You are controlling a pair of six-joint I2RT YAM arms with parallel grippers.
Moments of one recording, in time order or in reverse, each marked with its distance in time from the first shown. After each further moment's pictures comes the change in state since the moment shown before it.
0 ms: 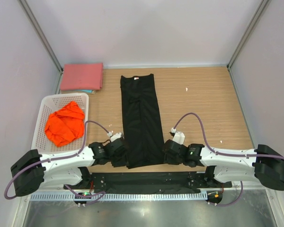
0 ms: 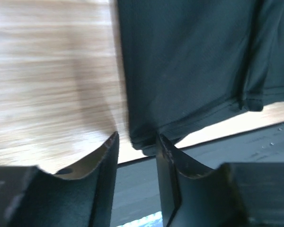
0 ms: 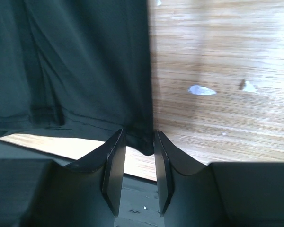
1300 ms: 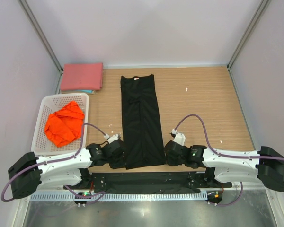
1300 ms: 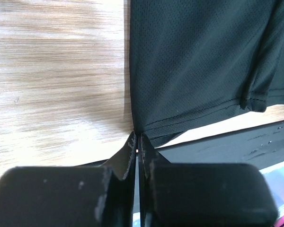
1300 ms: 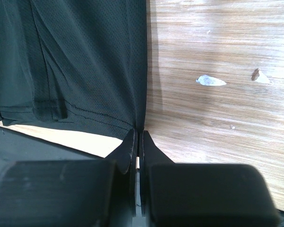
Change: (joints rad) left arm 0.000 -0.055 -0.042 -0.008 0.027 -0.077; right arm 0.010 -0.054 -0.039 0.042 -0.038 0.024
